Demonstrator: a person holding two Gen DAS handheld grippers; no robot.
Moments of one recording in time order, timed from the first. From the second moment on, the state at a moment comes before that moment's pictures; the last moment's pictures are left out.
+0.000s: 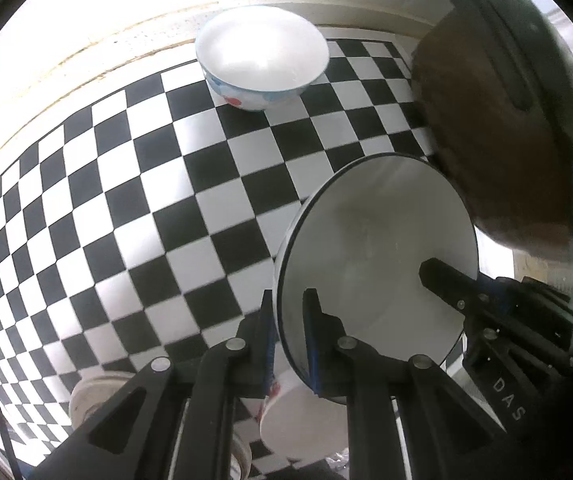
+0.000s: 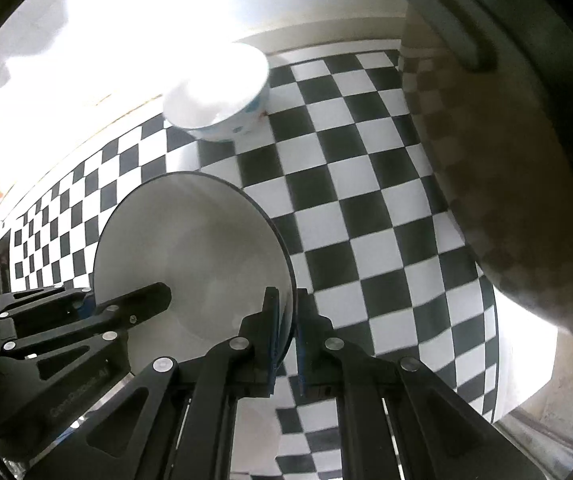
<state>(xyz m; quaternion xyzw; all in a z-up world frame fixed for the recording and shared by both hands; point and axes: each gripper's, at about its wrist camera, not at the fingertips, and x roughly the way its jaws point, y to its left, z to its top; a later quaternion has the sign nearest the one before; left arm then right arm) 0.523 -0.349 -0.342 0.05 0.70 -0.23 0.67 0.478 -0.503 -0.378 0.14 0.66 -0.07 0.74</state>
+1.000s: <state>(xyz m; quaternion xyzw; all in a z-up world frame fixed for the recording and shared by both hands) 0.423 -0.314 -0.363 0.08 0.73 -0.24 0.63 0.364 -0.461 -0.389 0.17 0.68 -0.06 0.71</state>
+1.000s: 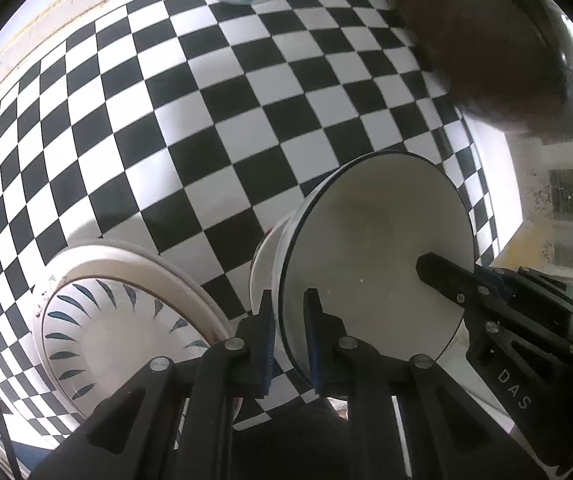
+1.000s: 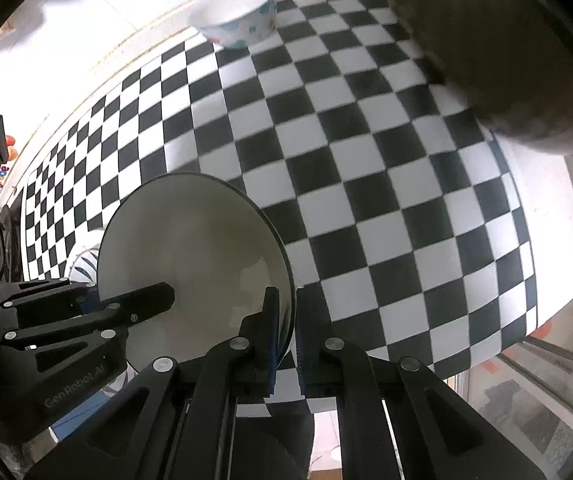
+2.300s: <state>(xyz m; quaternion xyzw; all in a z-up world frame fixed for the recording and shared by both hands) 0.406 -0.326 -0.391 0.11 0.75 -0.24 0.61 0.352 -0.462 -0.428 0.19 0.71 -0.03 0.68</state>
